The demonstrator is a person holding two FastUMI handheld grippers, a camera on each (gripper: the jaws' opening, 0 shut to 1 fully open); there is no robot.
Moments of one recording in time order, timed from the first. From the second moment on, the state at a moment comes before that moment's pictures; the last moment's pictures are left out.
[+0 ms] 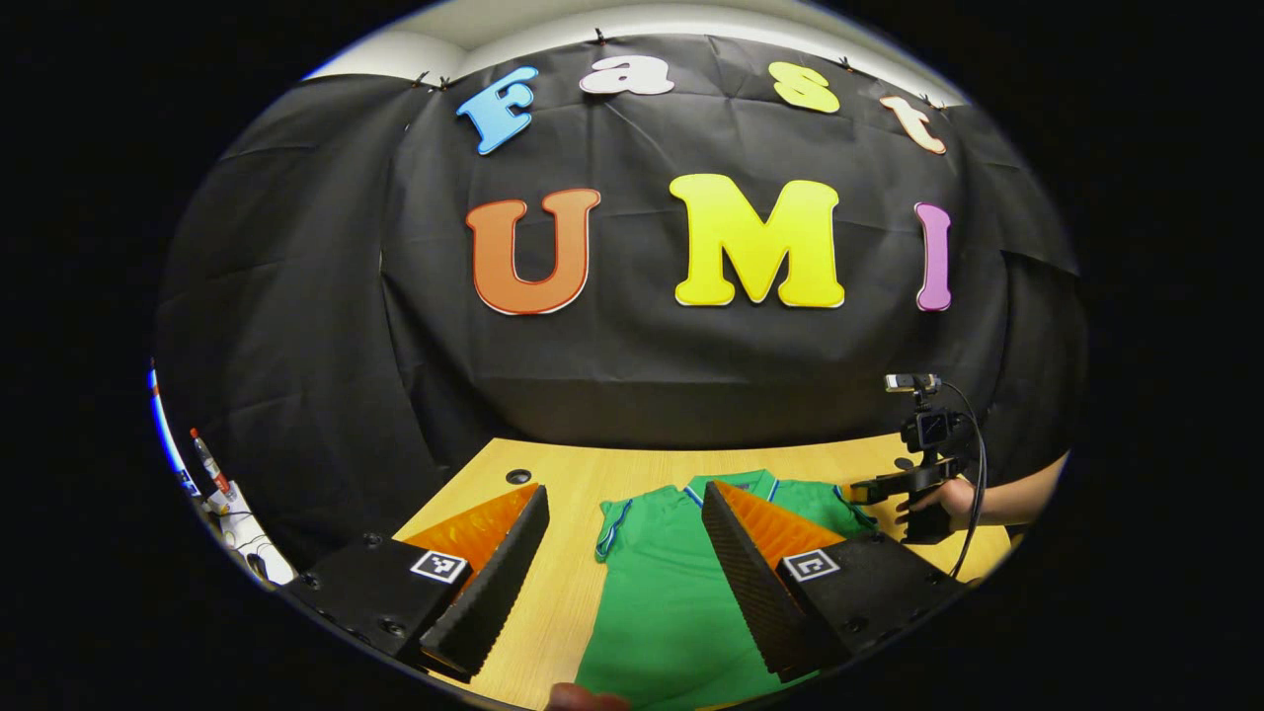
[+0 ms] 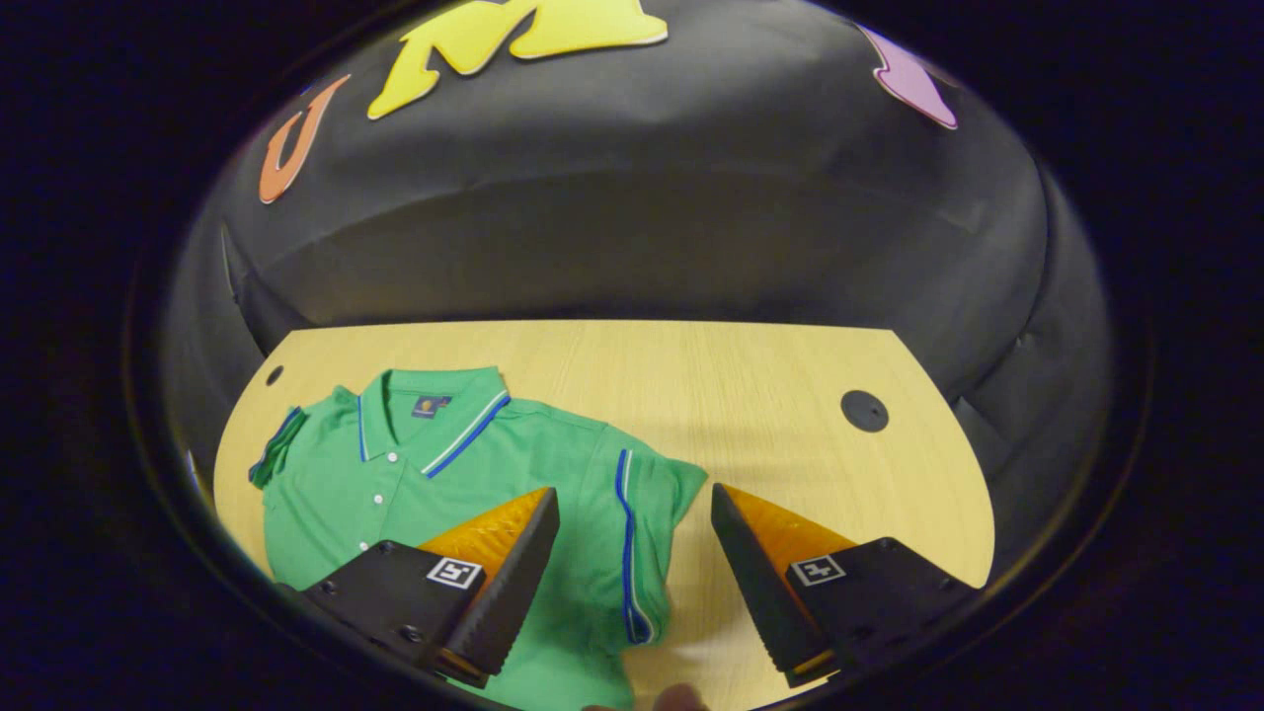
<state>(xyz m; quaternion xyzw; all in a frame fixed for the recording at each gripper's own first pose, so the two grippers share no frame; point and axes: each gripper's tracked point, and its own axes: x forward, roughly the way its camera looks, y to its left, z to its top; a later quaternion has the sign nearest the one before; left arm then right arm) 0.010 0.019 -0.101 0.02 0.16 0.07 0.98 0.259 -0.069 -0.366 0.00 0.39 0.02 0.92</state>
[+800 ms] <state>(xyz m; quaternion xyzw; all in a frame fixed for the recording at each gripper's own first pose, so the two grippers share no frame) 0.002 0.024 -0.115 0.02 0.18 0.08 0.98 0.273 -0.067 -0.407 0.03 0.43 0.06 0.90</state>
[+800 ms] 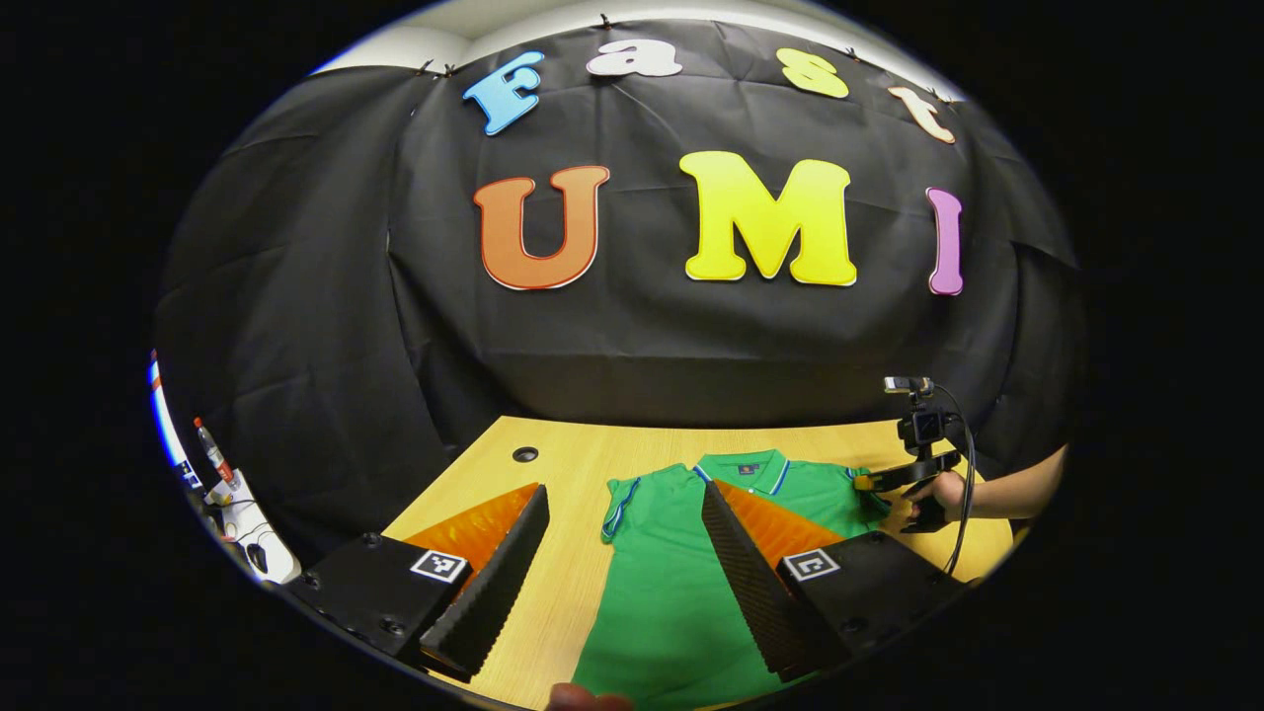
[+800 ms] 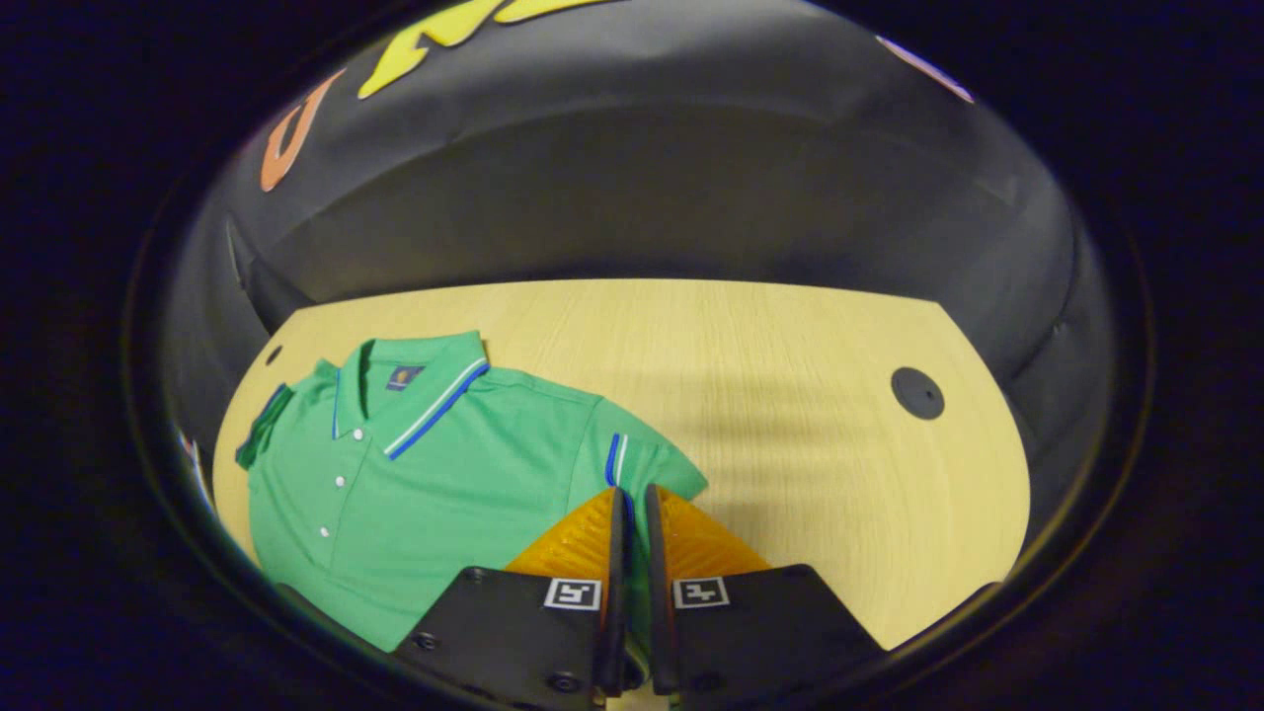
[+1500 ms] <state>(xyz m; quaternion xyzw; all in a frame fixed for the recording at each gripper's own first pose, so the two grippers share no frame) -0.010 0.030 -0.116 0.02 0.18 0.08 0.98 0.269 -0.070 -0.375 0.08 0.41 0.05 0.91</state>
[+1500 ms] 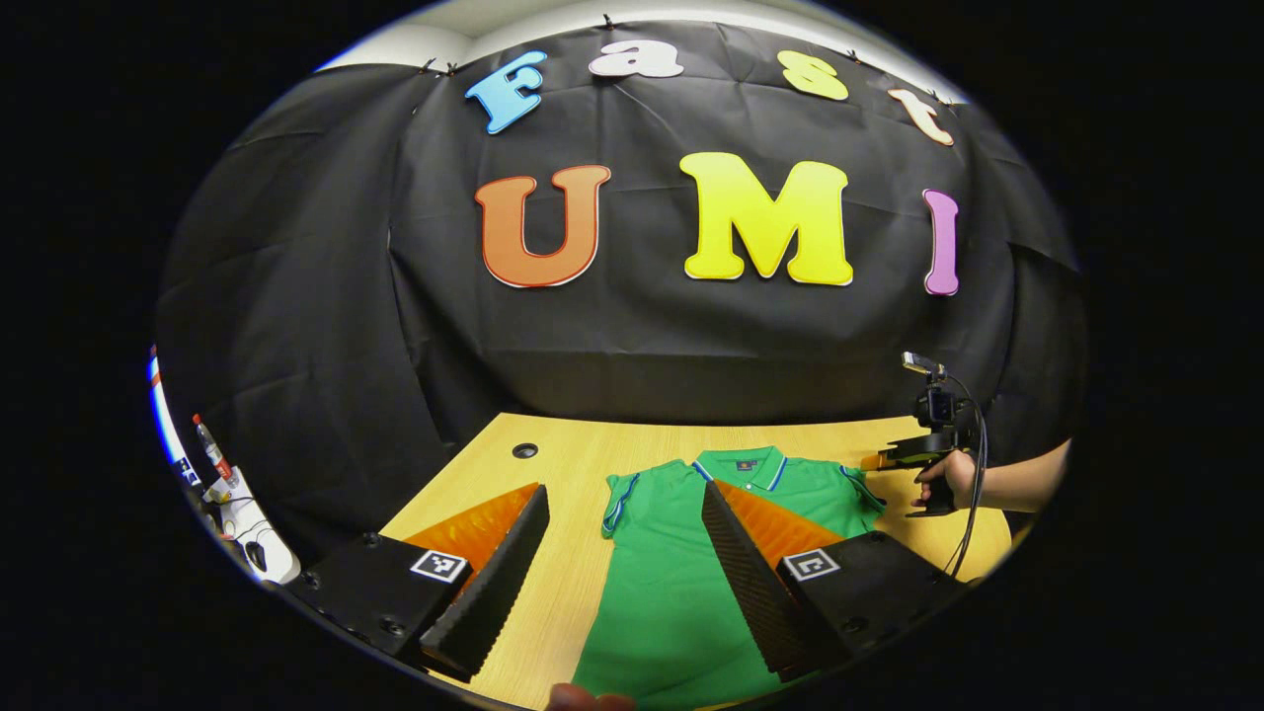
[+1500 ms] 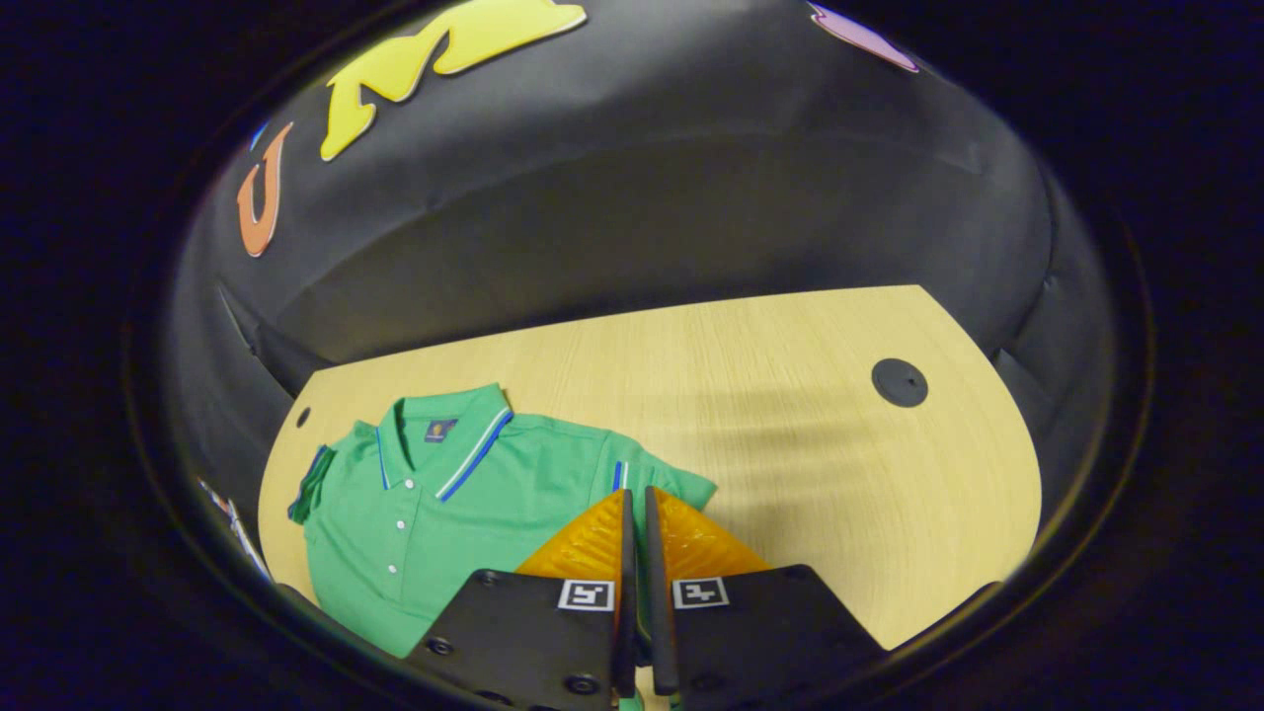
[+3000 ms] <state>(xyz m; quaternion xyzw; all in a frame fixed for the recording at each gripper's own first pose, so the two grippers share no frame) -0.028 0.065 -0.113 0.01 0.17 0.10 0.98 0.263 0.001 -0.357 0.04 0.41 0.06 0.91</state>
